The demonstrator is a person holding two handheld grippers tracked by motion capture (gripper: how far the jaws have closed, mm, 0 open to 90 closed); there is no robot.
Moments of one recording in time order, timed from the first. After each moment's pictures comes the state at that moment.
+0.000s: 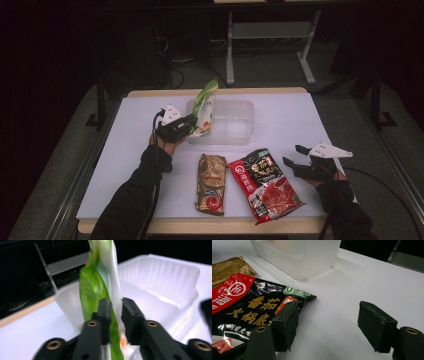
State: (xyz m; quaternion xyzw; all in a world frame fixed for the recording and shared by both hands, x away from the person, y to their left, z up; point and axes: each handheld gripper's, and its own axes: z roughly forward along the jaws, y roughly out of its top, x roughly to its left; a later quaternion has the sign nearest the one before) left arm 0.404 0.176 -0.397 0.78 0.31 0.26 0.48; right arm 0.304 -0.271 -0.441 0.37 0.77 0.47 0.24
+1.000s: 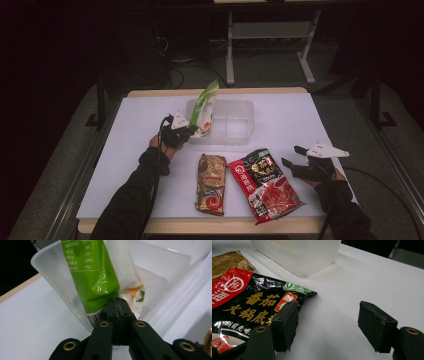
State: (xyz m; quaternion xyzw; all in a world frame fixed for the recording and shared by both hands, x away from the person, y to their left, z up) left arm 0.413 0.171 -0.419 0.84 0.29 0.24 0.40; right arm 0.305 -0.267 -0.443 0.37 0.78 0.45 0.24
